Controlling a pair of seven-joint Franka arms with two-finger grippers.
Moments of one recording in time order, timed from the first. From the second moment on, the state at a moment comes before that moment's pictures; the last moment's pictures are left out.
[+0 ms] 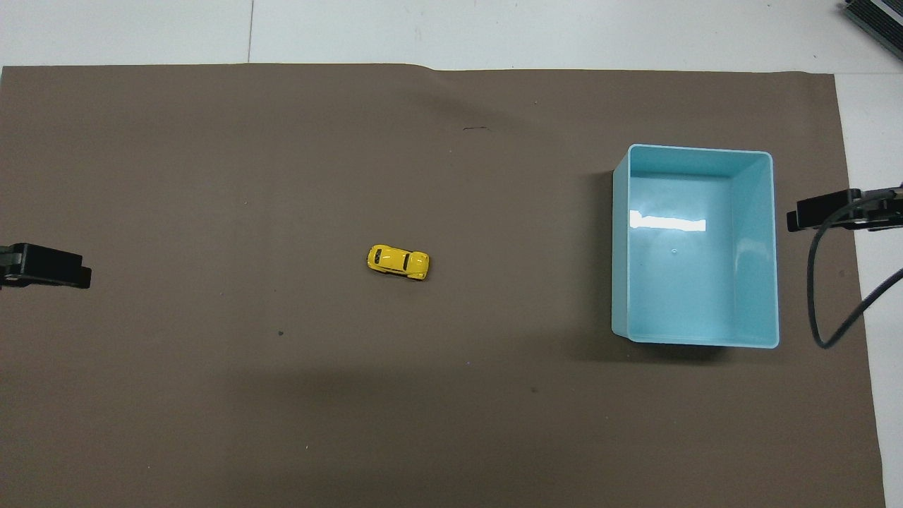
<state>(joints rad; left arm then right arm) 0.02 -0.13 -0.05 -1.66 -0.03 1.49 0.01 0.05 -0.01 -0.10 -1.57 0.04 1.62 -0.04</state>
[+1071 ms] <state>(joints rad) 0.01 -0.13 -0.07 -1.68 -0.03 1.49 -0.10 0.05 -0.01 -0.10 -1.57 0.04 1.62 -0.04</state>
